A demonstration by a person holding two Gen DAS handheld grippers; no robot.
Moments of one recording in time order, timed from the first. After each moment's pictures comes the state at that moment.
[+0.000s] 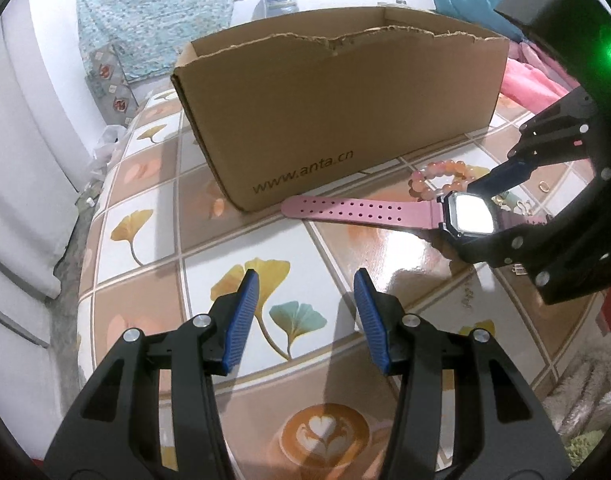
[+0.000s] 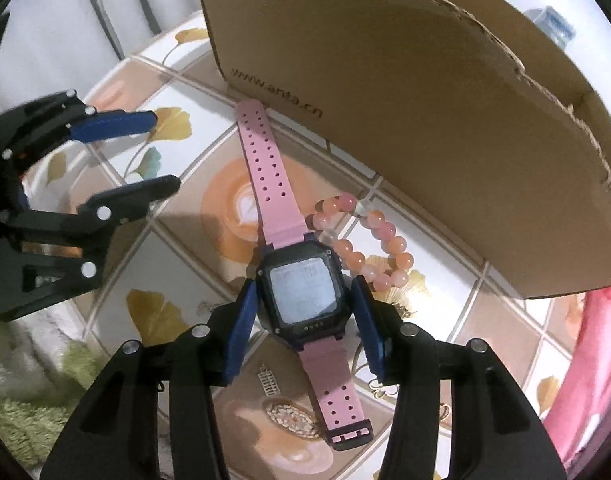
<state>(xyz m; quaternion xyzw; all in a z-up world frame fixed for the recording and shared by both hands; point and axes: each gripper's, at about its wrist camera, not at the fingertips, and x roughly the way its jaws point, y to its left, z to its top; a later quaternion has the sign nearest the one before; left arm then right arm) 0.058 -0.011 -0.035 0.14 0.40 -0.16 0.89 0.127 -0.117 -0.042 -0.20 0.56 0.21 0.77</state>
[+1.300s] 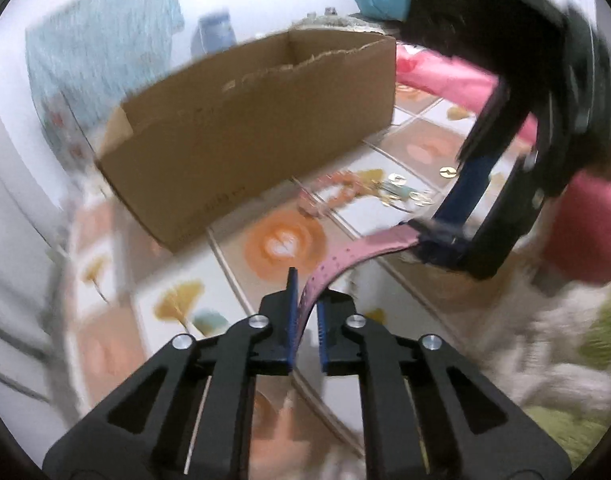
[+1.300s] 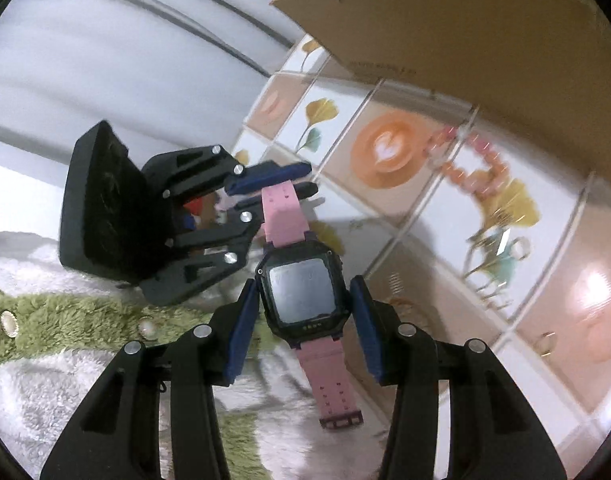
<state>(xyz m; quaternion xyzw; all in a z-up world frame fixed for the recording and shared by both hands) 0.014 -0.046 -0.013 0.16 0.39 -0.27 0.86 0.104 -0.190 -0.027 0.09 0.63 0.48 0.61</state>
